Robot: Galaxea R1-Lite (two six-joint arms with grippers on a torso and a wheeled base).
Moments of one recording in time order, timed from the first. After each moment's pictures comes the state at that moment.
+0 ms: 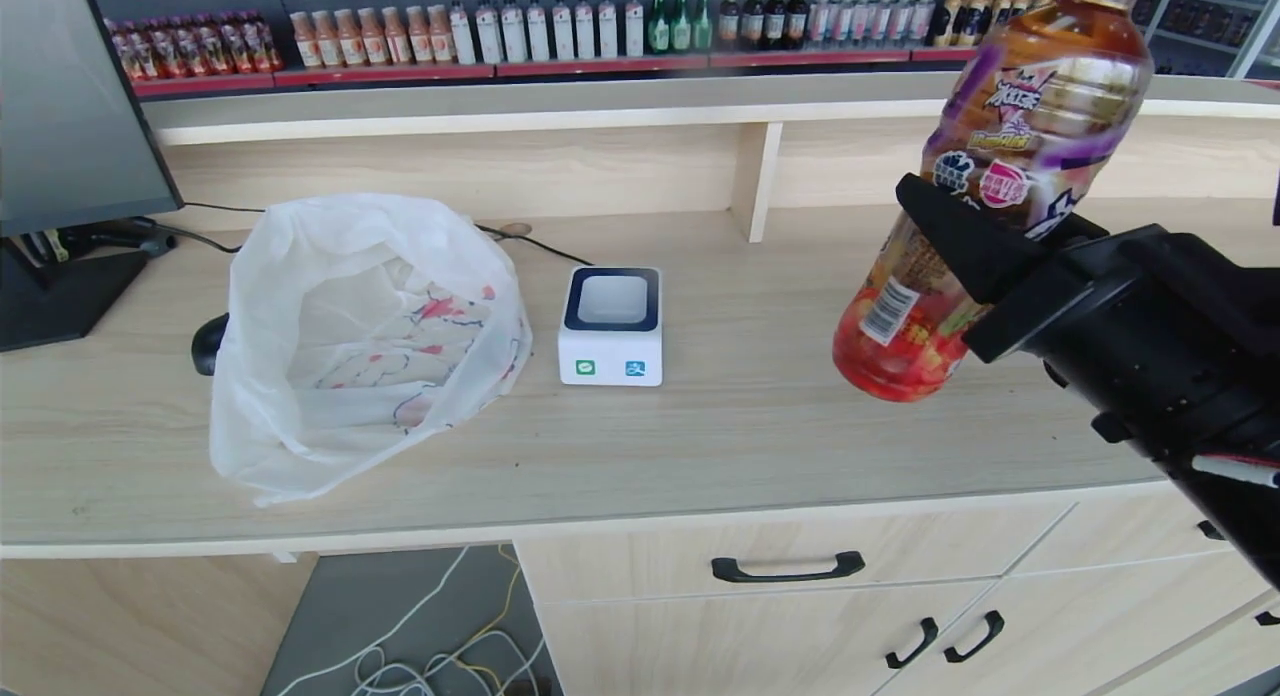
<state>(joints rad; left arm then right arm) 0.00 0.00 0.00 0.00 0.00 0.00 0.66 1.48 -0.59 -1.35 -0.14 -0.04</state>
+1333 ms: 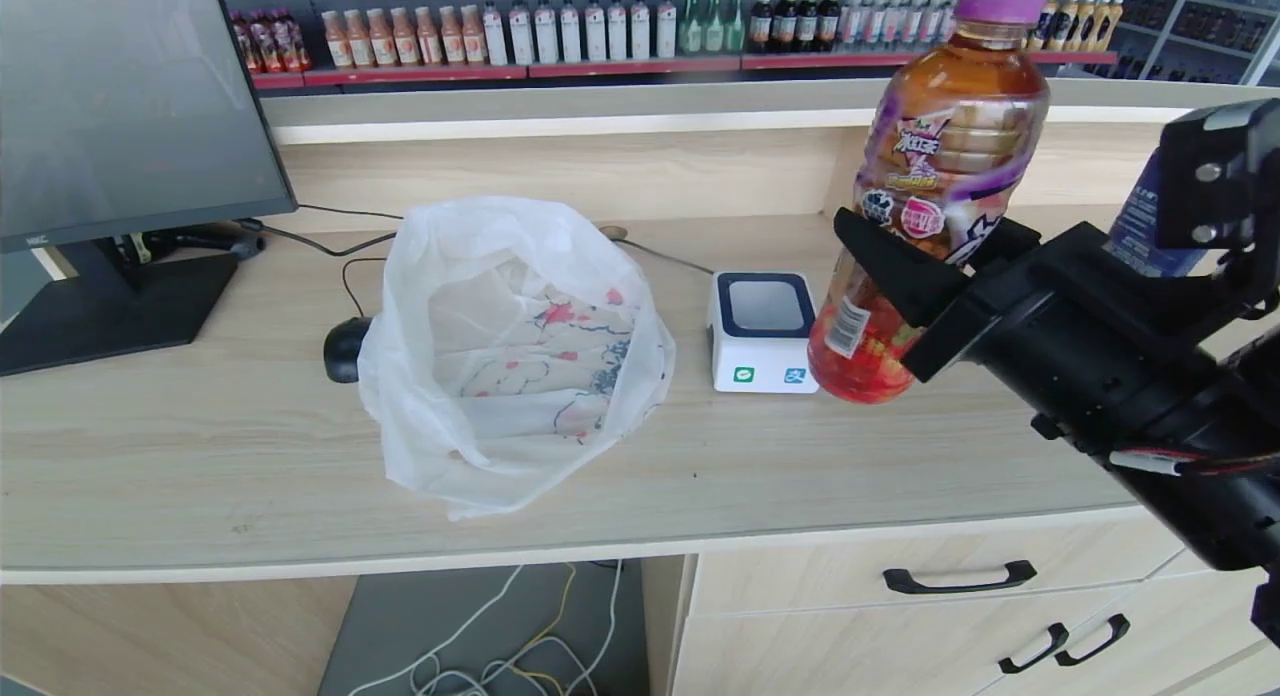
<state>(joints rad) 0.00 0.00 0.00 0.00 0.00 0.00 0.65 1.54 -0.63 -1.34 -0.03 -0.19</state>
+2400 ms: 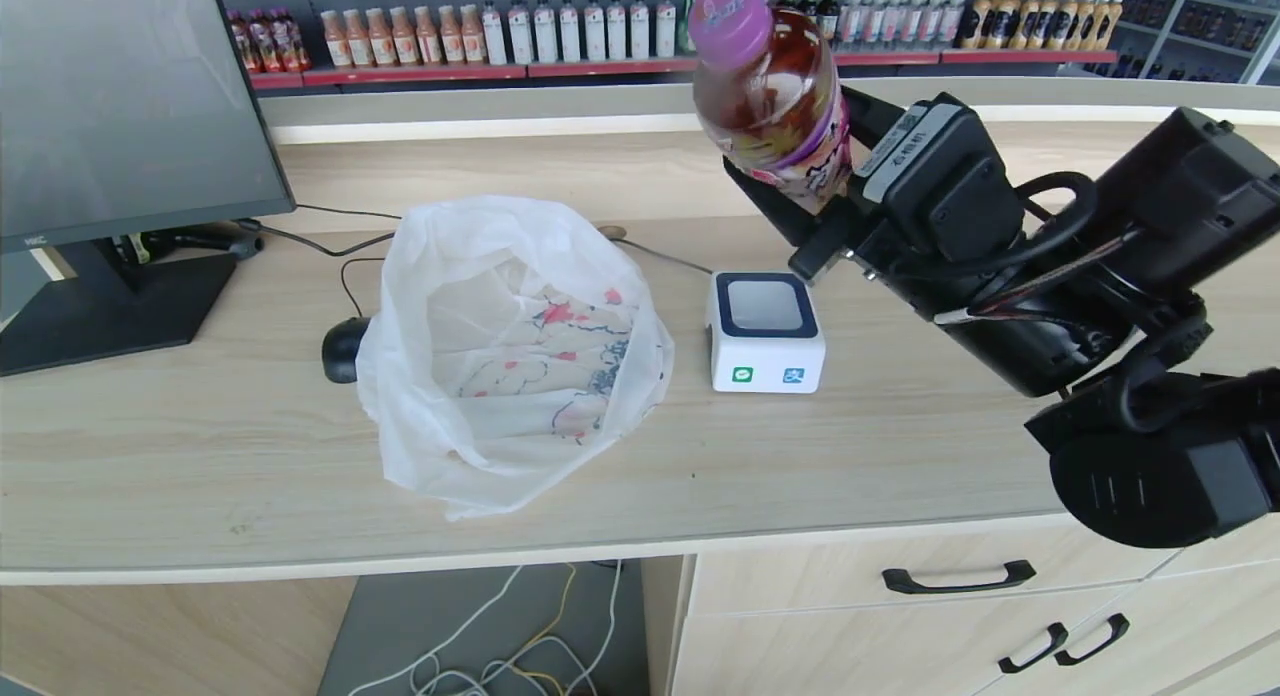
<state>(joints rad) 0.00 0.00 0.00 0.00 0.00 0.00 0.58 1.80 -1.03 -1.31 0.28 -0.95</state>
